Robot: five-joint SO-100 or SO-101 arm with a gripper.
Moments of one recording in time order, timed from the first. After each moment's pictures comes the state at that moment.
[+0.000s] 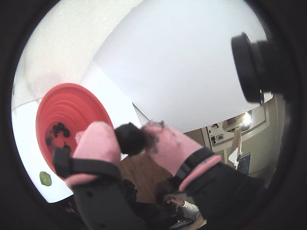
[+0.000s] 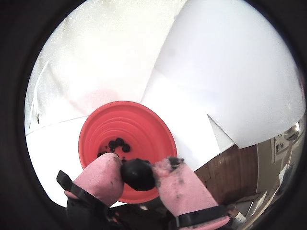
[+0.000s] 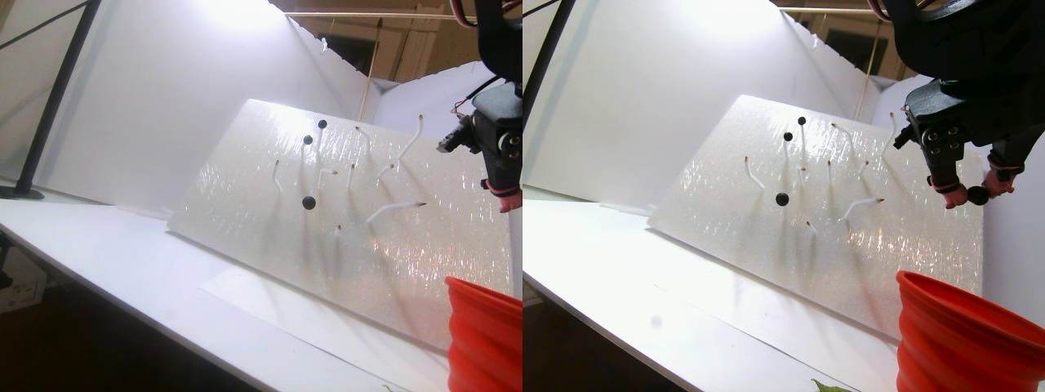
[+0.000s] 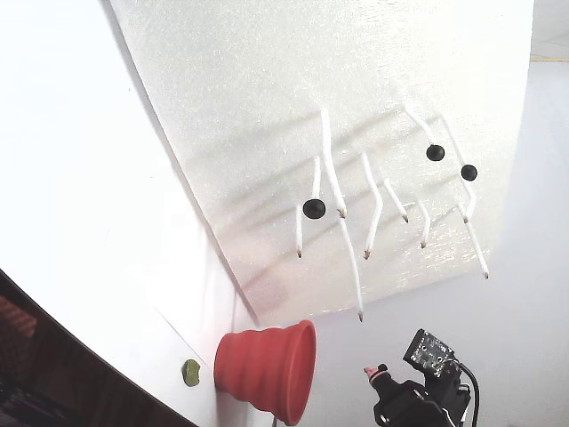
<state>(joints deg) 49.7 71.2 113.8 -15.7 -112.7</state>
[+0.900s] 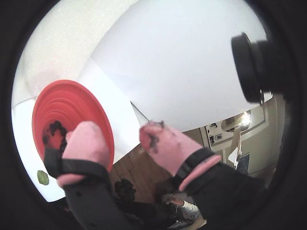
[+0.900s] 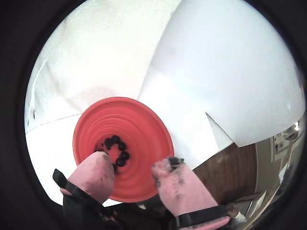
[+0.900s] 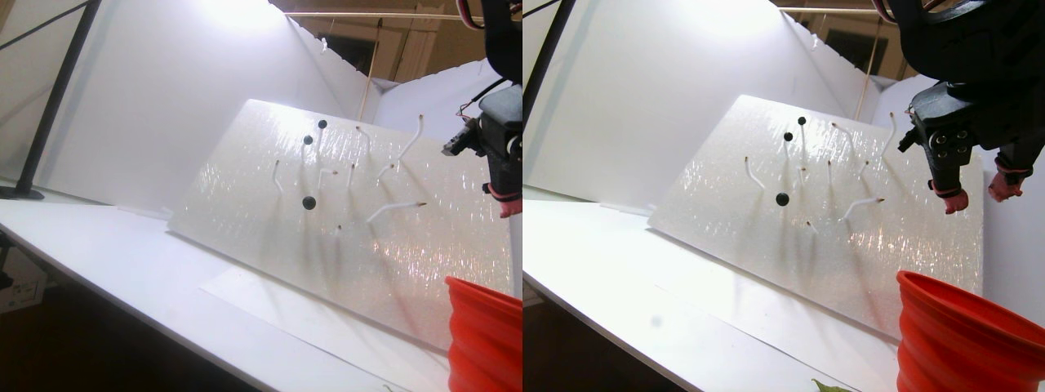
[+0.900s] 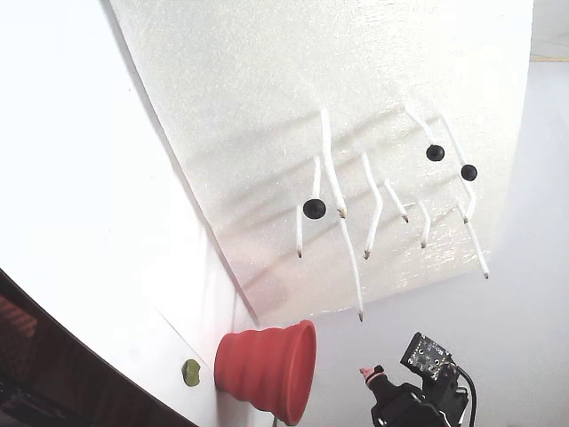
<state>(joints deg) 50.3 70.6 114.6 -16.5 -113.6</state>
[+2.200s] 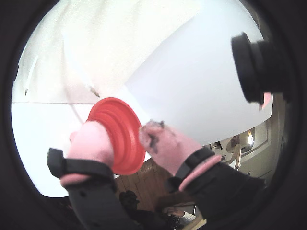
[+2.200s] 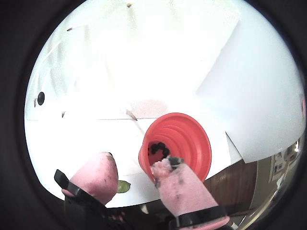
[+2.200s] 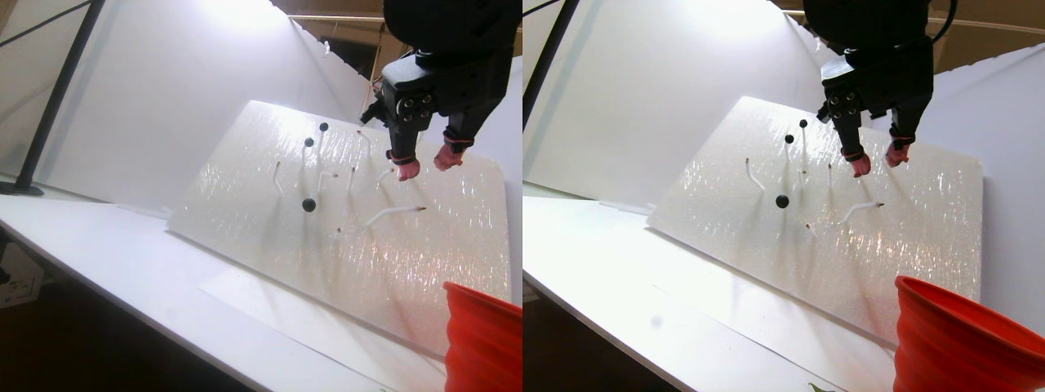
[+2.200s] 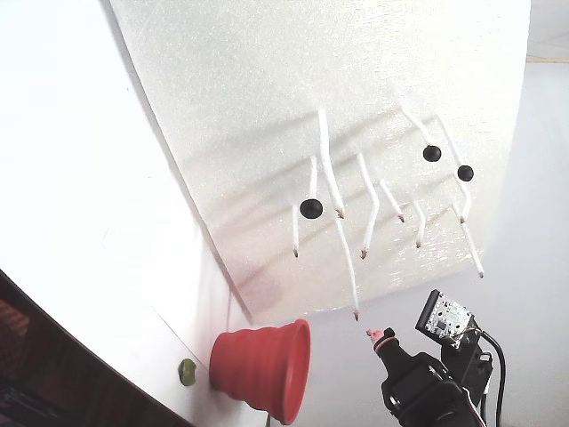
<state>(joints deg) 37.3 89.6 128.4 -13.2 -109.4</state>
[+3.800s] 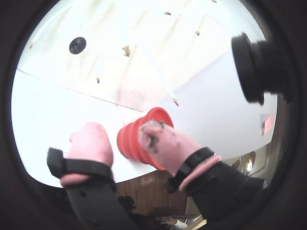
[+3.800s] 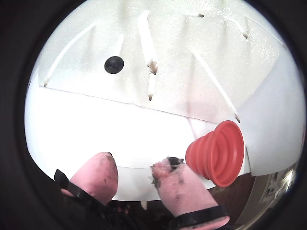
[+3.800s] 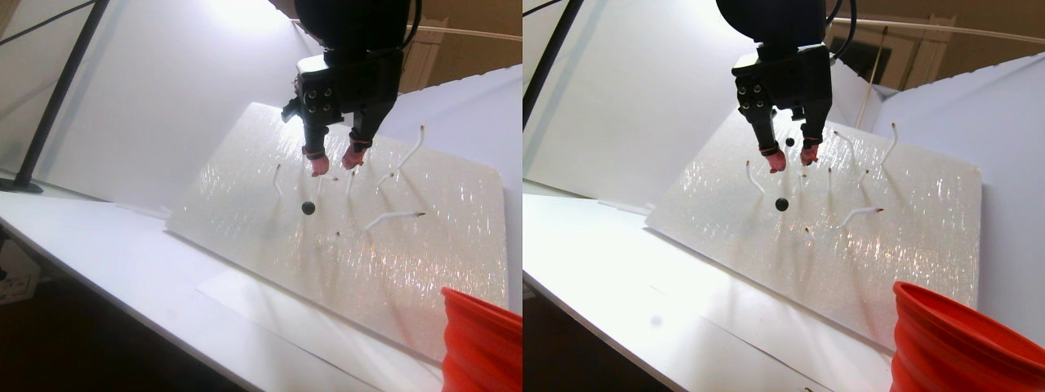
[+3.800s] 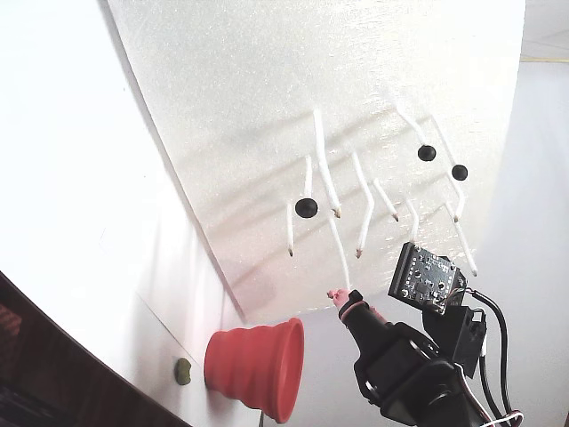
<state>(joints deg) 21.9 98.8 136.1 -8.3 -106.0</state>
